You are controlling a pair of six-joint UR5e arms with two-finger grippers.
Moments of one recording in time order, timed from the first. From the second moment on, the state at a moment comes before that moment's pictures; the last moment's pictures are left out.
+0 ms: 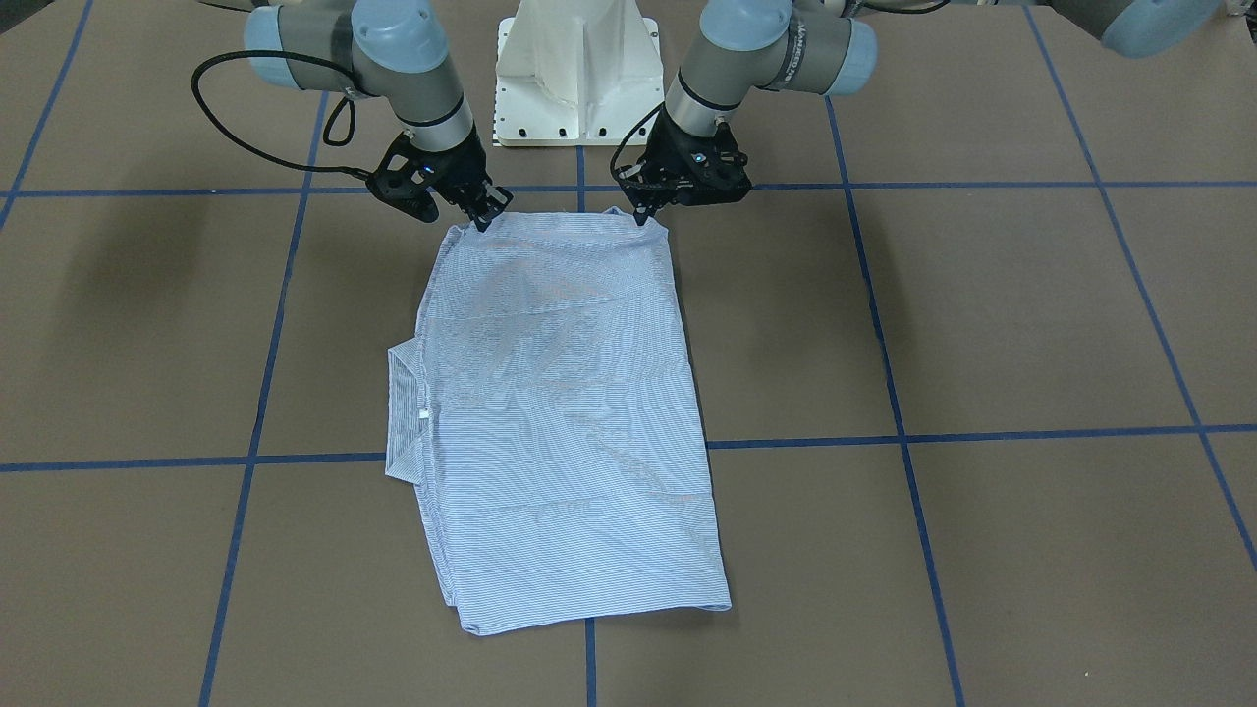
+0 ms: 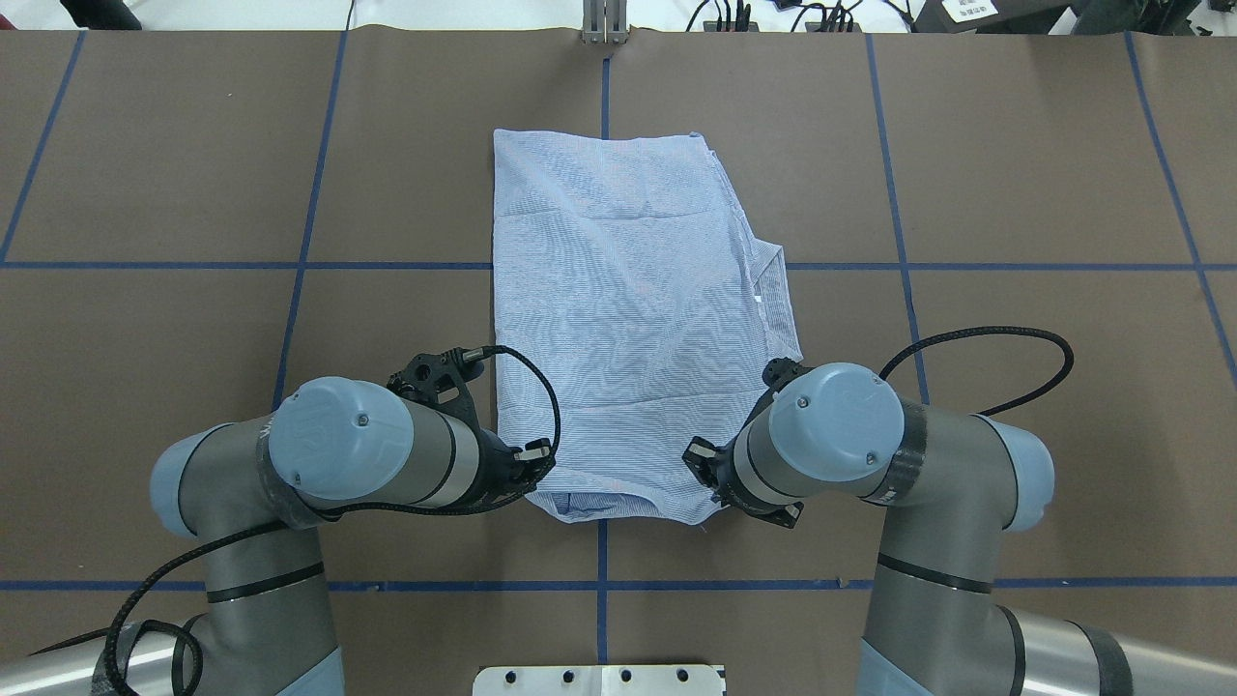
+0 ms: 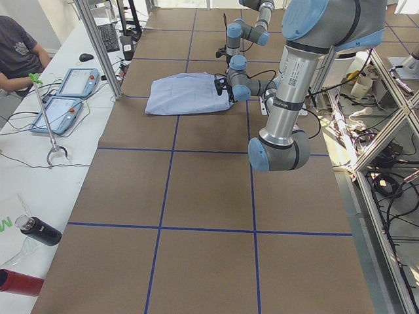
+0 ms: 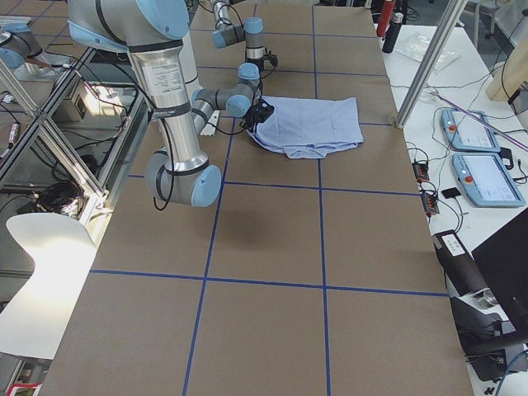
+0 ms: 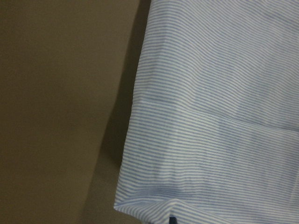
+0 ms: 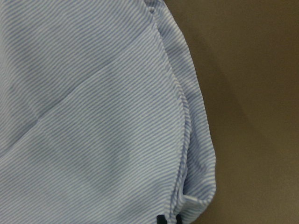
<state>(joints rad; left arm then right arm) -0.34 -2.02 -1.87 -1.89 -1.79 -1.70 0.35 -1.18 1.92 -1.46 1.86 1.92</state>
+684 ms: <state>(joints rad) -0.28 -2.01 -2.12 -1.54 -1.83 -1.70 0.35 -1.23 2.08 -1.46 2.11 1.92</state>
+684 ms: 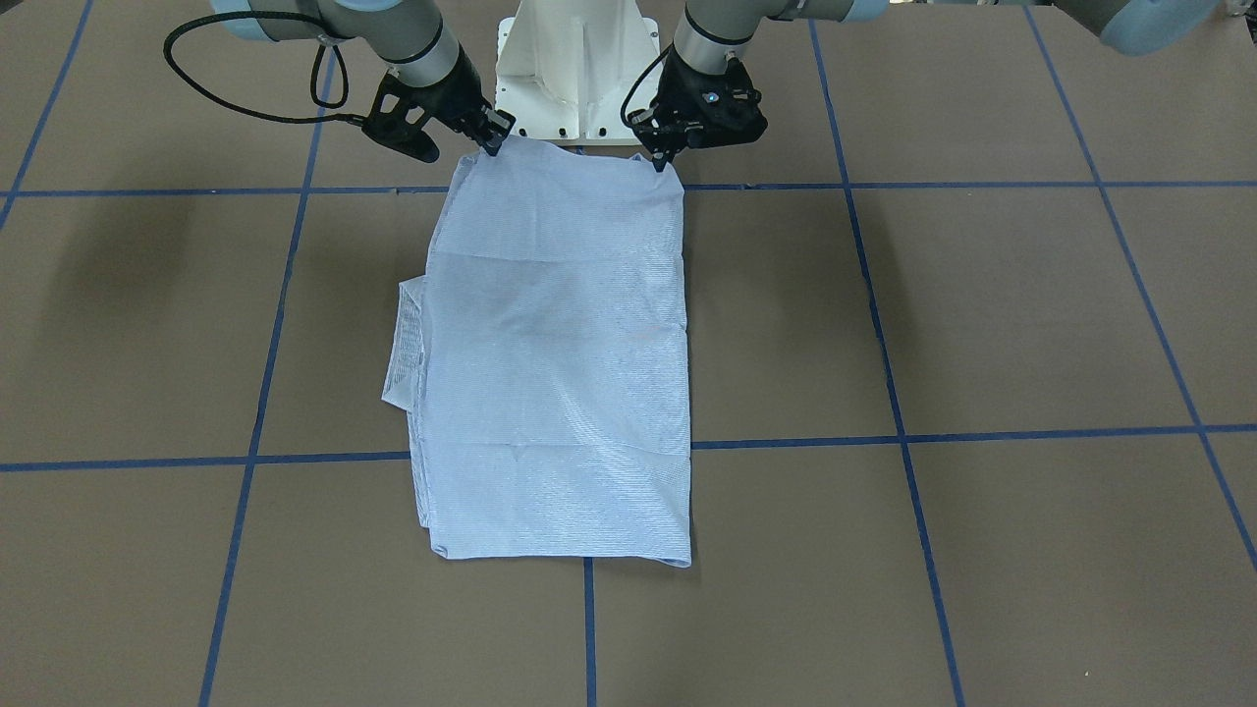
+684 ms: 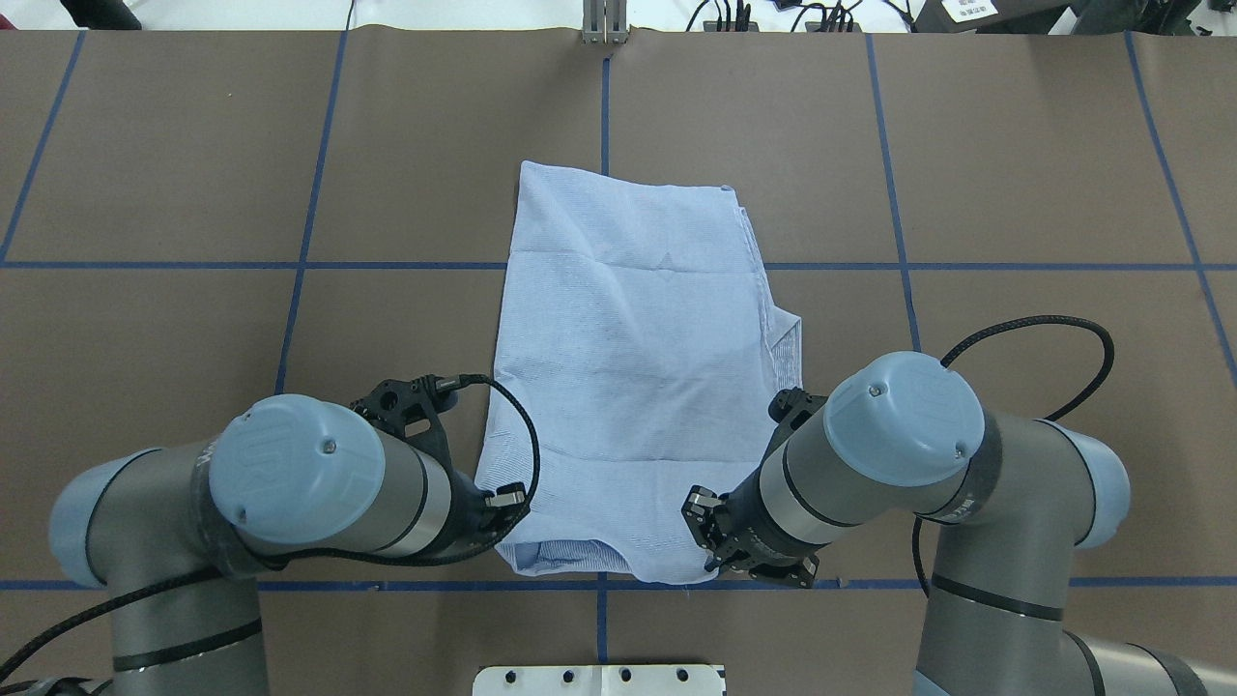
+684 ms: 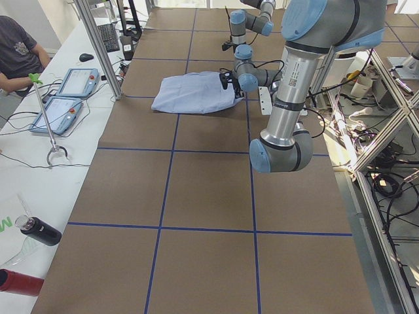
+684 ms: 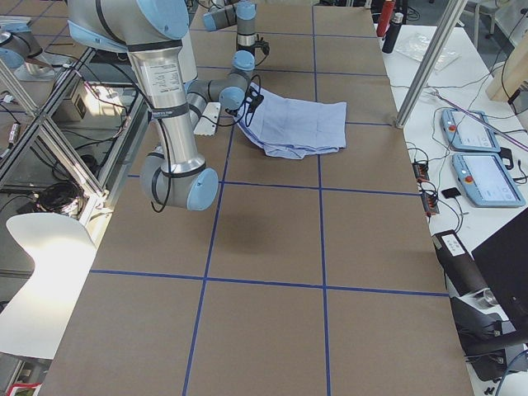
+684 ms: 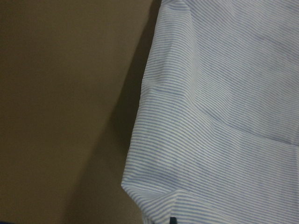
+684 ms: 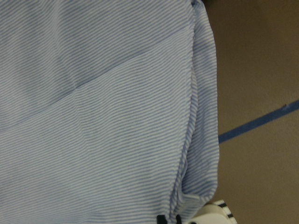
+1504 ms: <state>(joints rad) -0.15 -2.02 -2.42 -1.19 -1.91 -1.70 0.44 -1.25 2.20 -1.46 2.50 1.92</state>
